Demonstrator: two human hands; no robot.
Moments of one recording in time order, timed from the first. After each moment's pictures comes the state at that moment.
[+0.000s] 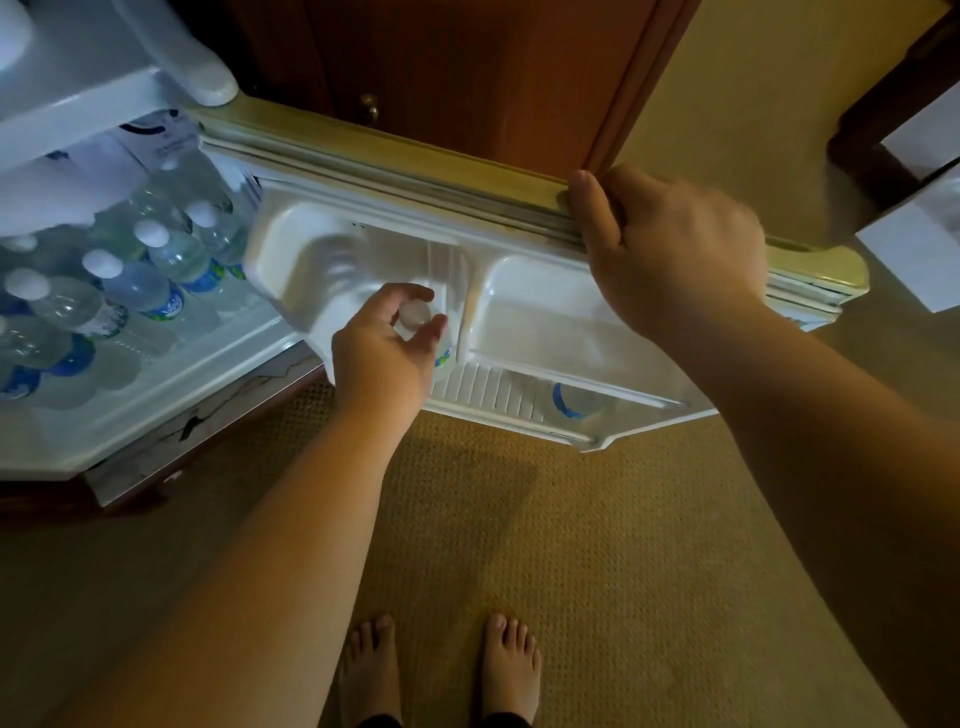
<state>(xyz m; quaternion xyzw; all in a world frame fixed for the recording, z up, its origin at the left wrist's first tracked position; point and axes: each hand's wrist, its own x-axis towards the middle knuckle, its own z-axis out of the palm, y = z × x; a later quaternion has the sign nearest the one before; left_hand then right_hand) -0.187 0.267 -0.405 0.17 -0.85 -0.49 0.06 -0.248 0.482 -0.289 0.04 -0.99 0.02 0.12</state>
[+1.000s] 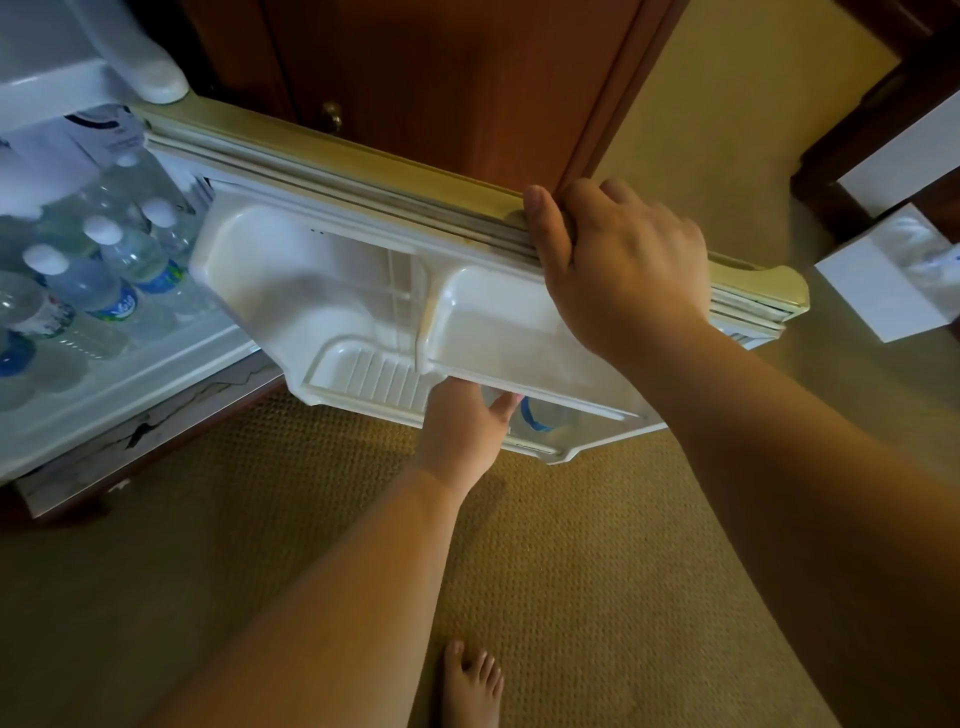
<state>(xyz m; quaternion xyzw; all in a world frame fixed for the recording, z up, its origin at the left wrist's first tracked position) -0.170 0.369 -0.446 0.08 -0.85 -0.52 -0.08 -0.253 0.486 -0.293 0.07 -0.99 0.03 0.14</state>
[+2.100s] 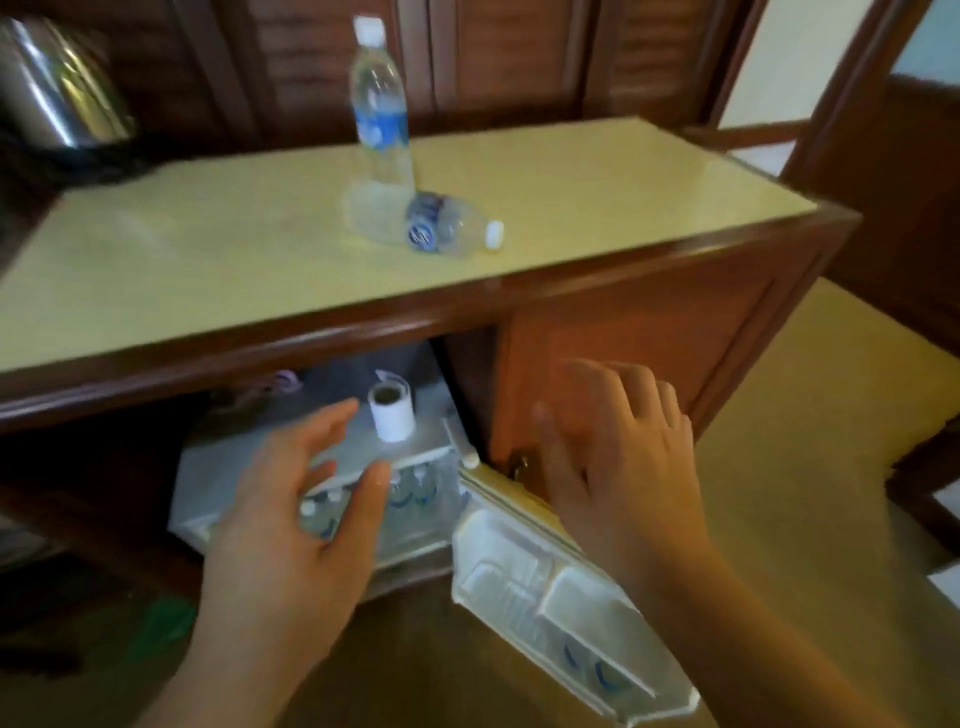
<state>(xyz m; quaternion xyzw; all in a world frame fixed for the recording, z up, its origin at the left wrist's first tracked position) -0.045 0.148 0.039 0.19 -0.85 -0.40 0.31 -0.179 0.364 0.049 0.23 -0.91 0.27 0.23</state>
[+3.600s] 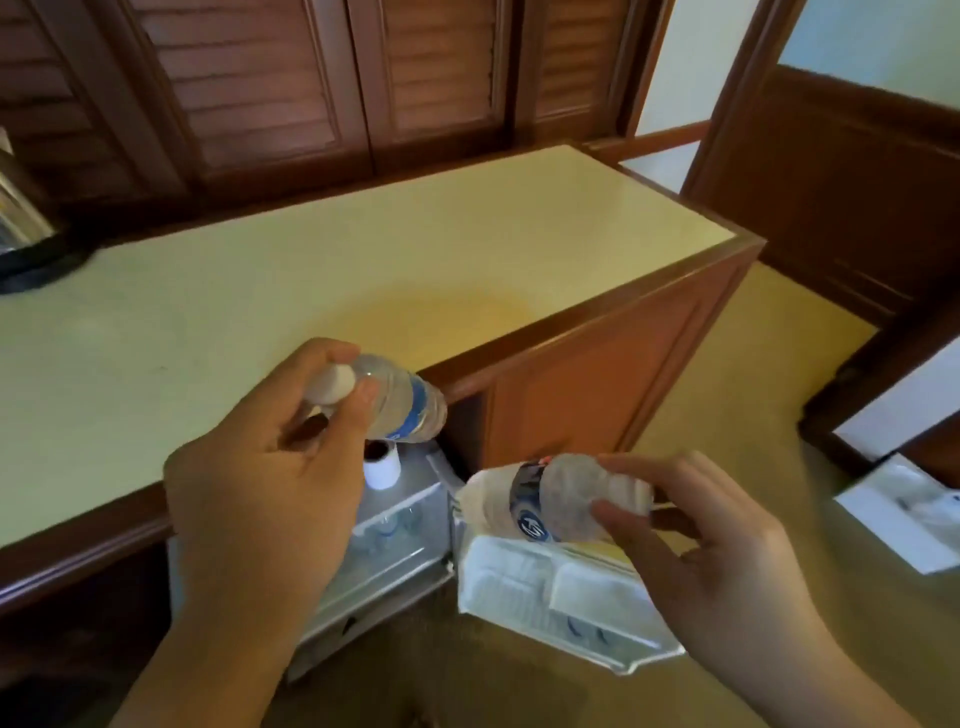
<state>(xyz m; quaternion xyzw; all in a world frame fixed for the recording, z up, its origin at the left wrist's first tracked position) -0.119 0.098 0.177 0.08 -0.85 -0.35 0.38 -0.137 0.386 0.145 0.20 -0.87 0.42 0.15</state>
